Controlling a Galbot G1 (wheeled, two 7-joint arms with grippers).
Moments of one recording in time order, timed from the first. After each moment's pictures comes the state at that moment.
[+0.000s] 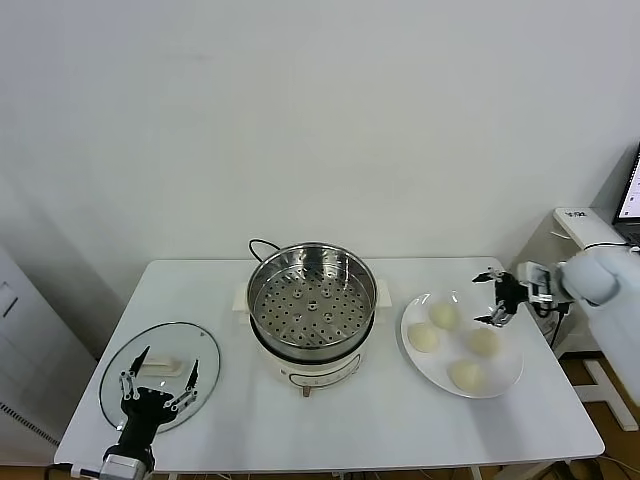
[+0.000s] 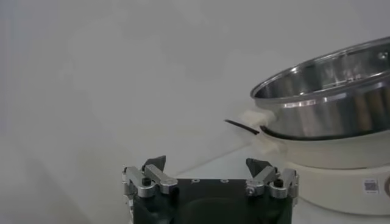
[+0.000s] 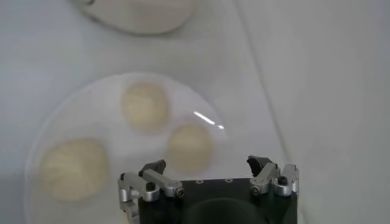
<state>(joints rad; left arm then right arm) 1.66 -1.55 -0.77 -2.13 0.28 -0.04 0.23 -0.33 0.76 -0.03 1.09 -0.34 0.07 -1.17</state>
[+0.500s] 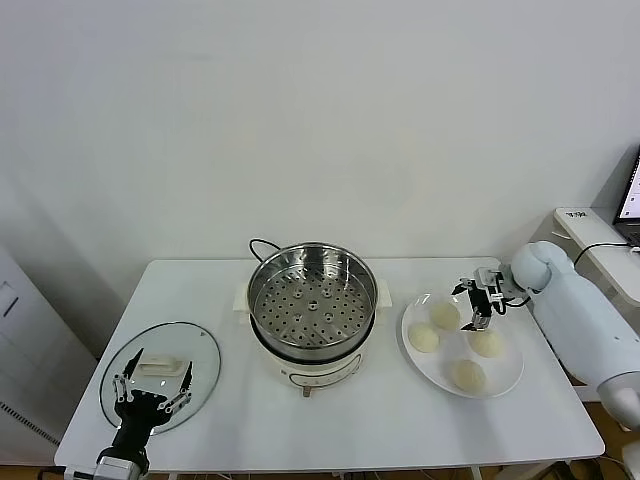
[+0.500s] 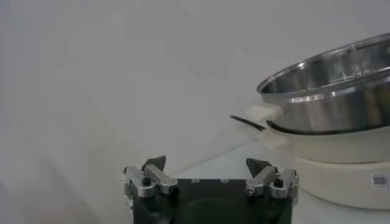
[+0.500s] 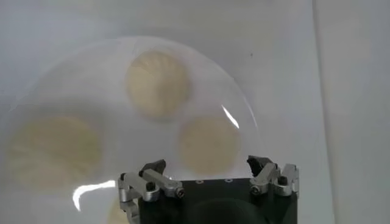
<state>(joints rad) 1.67 -1.55 -0.78 -2.12 0.27 -0.04 0.23 -0.24 0.95 -0.08 0.83 -0.55 0.17 -1.18</state>
